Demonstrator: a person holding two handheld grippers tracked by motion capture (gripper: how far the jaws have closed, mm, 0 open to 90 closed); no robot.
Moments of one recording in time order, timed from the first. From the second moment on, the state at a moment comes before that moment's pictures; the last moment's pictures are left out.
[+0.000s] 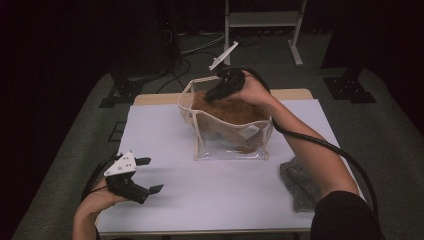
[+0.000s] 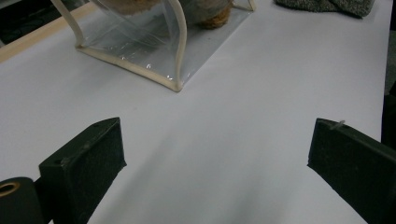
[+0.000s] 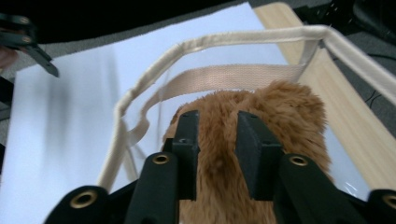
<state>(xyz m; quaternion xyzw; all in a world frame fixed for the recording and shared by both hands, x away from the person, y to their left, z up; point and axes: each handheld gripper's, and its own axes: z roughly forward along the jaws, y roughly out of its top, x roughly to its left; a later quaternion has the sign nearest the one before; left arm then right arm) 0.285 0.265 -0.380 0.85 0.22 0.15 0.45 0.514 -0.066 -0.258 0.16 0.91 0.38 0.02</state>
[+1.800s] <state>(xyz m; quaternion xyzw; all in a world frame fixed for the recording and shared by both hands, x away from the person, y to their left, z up) 0.285 0.269 -0.378 0.84 0.22 0.16 0.47 0.420 -0.277 -0.256 0.28 0.84 0.46 0.05</state>
